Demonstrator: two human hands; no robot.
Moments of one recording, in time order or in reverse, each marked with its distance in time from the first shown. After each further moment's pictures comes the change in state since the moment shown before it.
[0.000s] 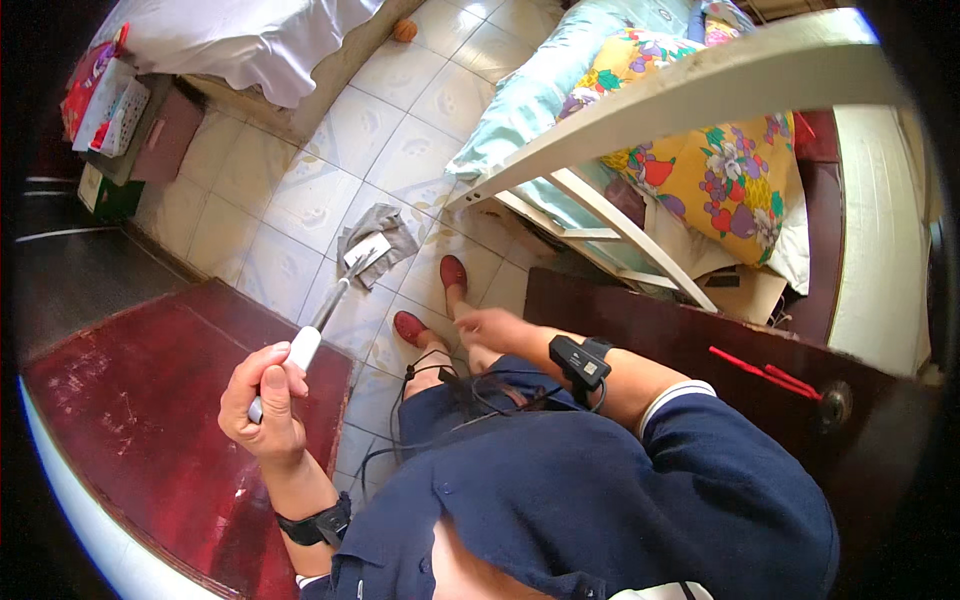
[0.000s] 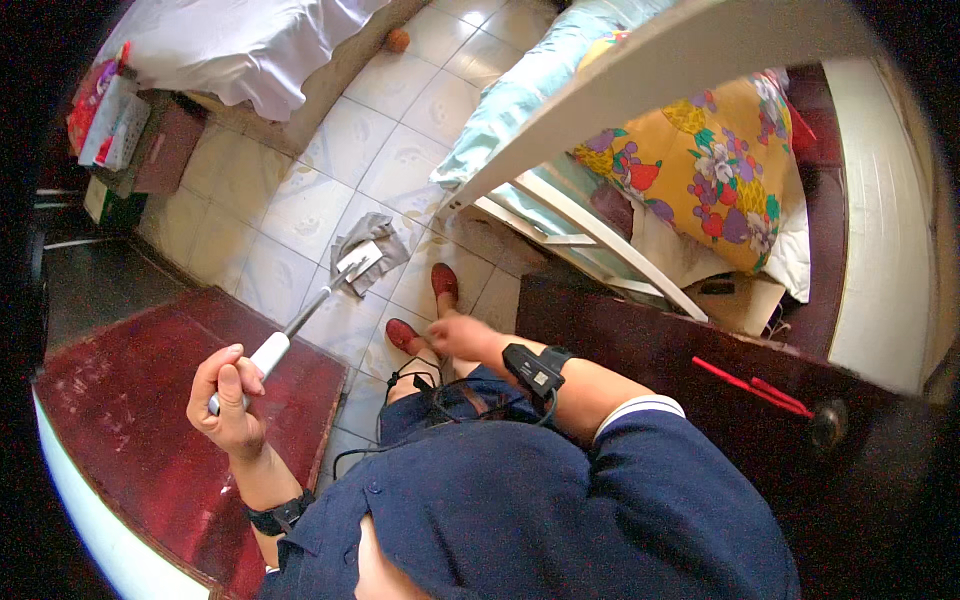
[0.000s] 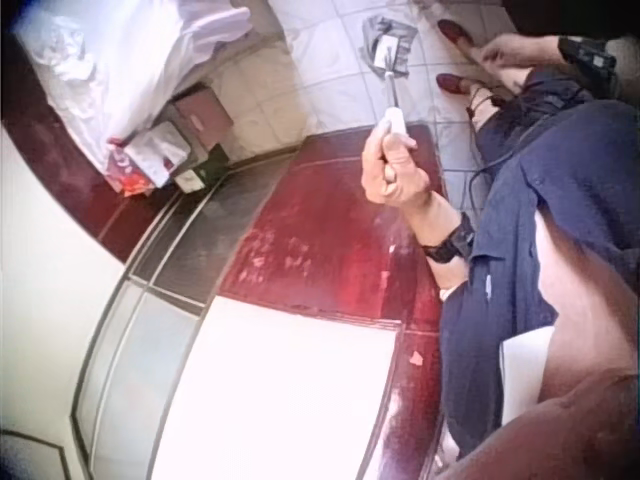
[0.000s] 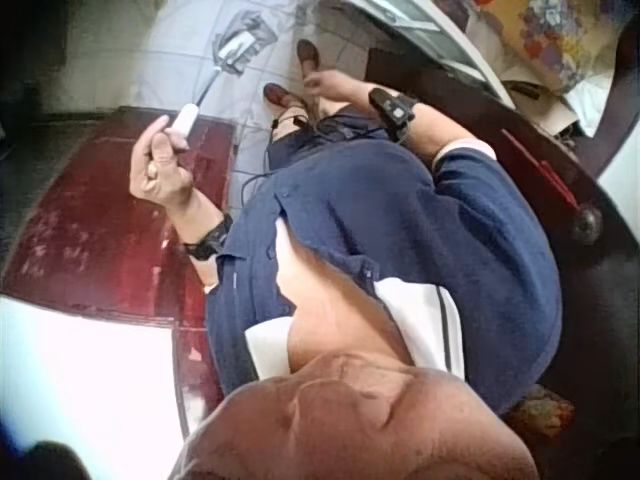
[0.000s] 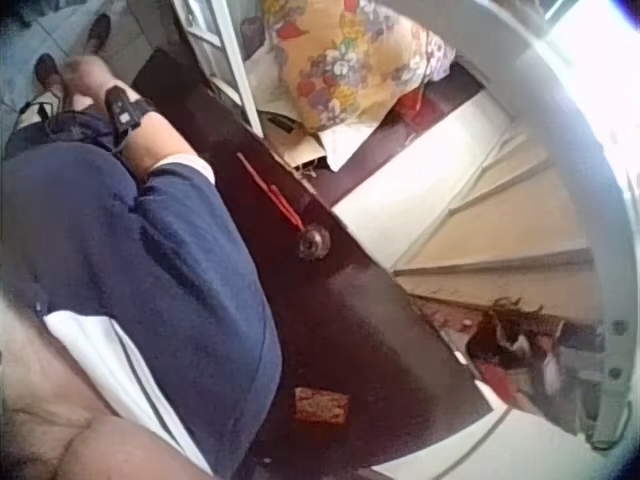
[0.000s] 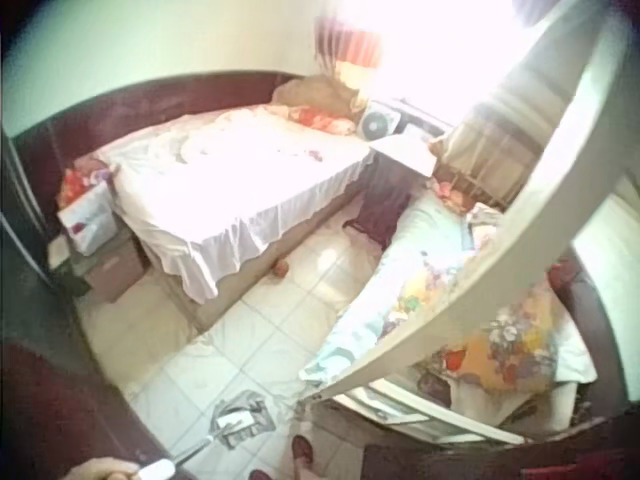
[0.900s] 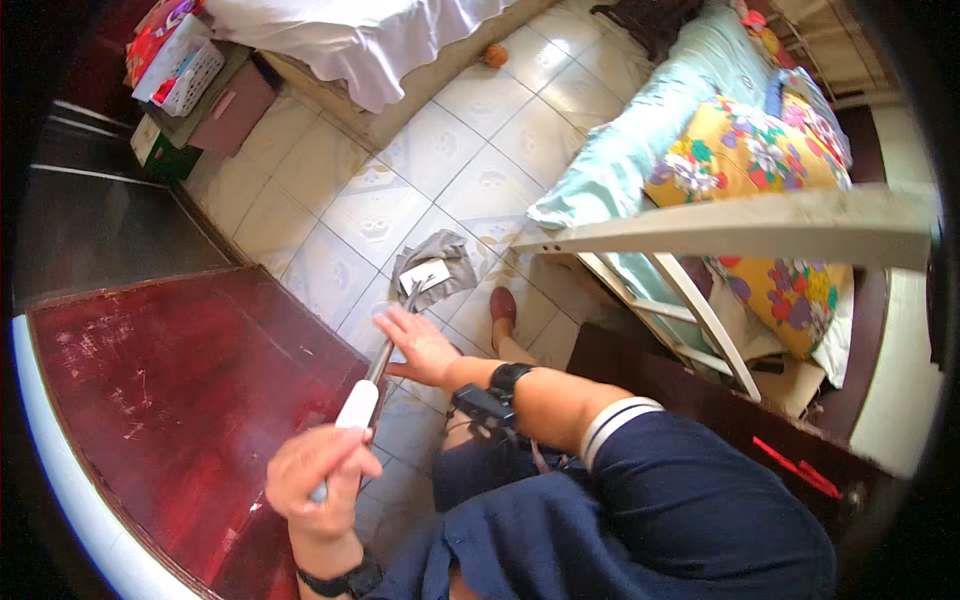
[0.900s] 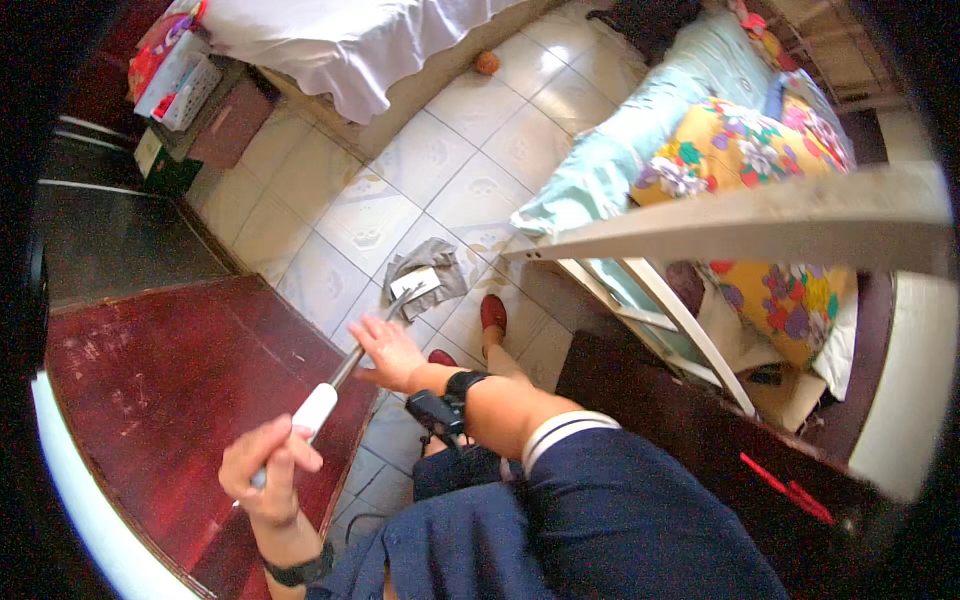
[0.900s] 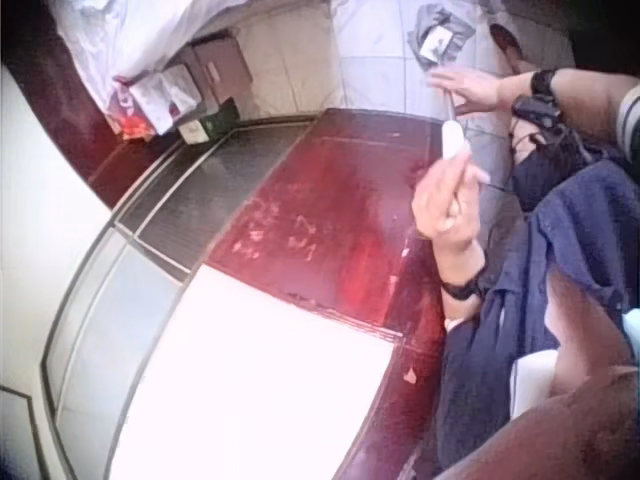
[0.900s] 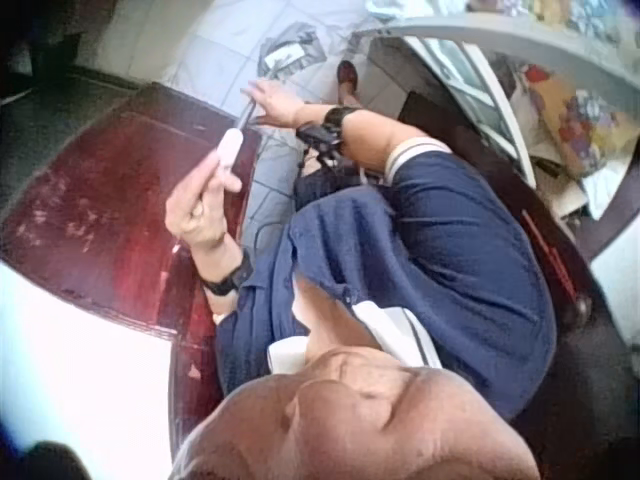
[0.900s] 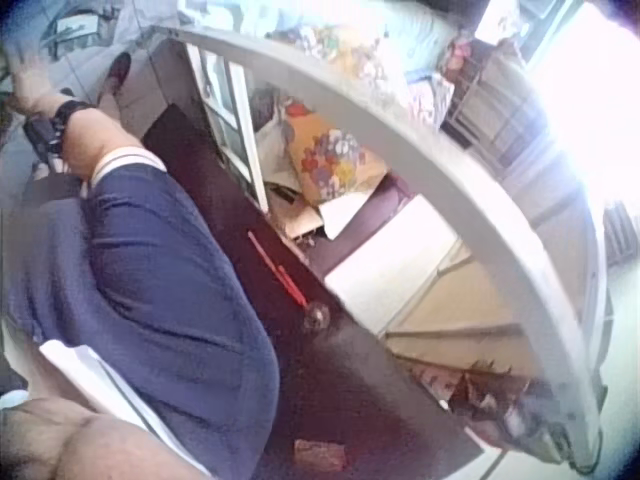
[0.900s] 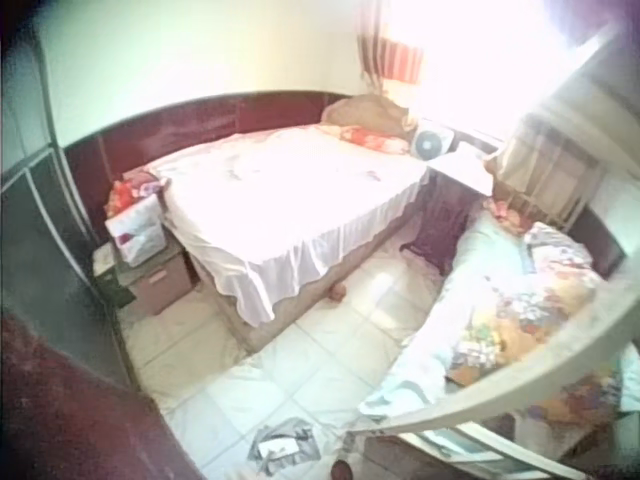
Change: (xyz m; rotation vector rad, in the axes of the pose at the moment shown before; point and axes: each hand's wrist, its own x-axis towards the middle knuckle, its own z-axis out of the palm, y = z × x) left_hand -0.005 0.011 -0.024 0.236 -0.121 -0.027; right_hand 0.144 -0.108 0.084 -0.186 0.320 -0.625
